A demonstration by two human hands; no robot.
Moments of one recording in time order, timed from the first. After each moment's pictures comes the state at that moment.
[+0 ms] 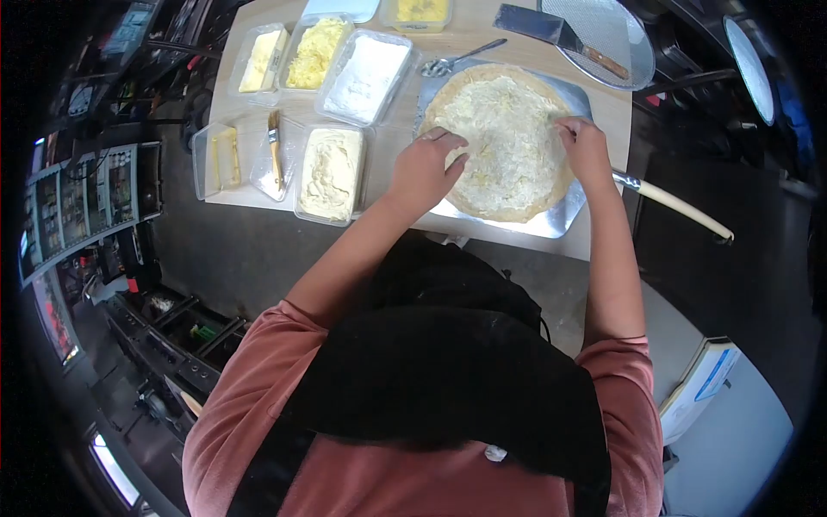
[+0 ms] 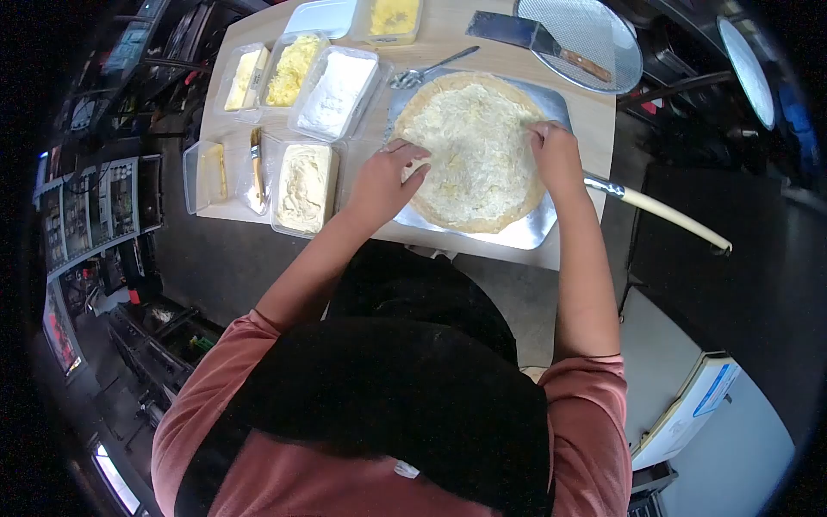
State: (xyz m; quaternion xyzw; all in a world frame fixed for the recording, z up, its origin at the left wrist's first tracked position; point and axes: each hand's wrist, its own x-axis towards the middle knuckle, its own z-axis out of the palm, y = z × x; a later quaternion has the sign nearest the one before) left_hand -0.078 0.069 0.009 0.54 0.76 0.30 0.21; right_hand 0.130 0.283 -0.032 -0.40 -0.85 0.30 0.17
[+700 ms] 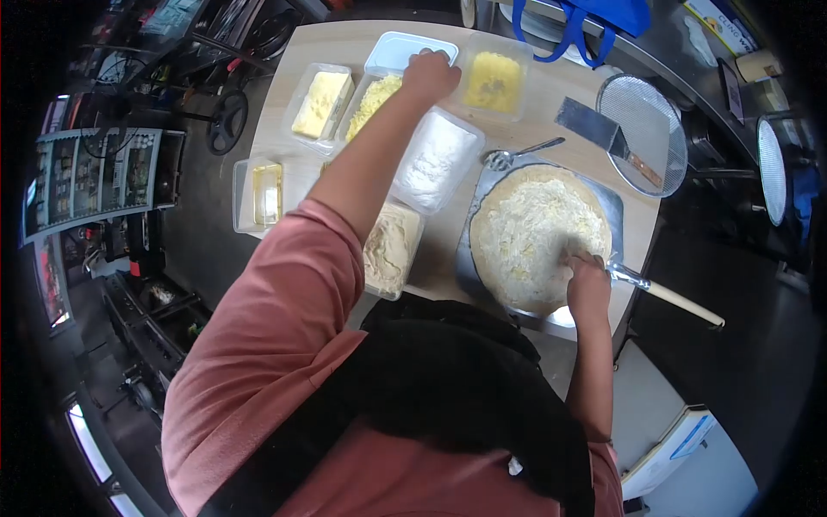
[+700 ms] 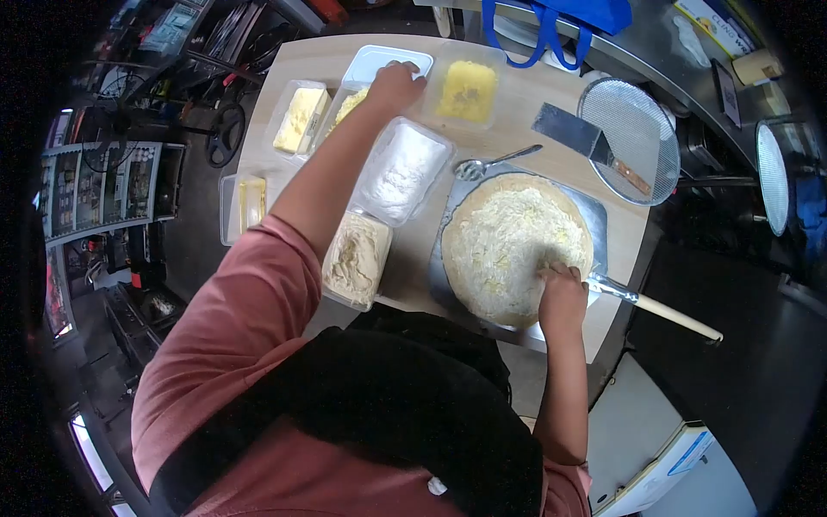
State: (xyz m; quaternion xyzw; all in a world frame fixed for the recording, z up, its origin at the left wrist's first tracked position) left_hand -0.350 0.244 -0.008 0.43 0.89 0.14 0.10; right_hand 0.102 0.214 0.015 -0.40 -0.90 0.16 -0.08
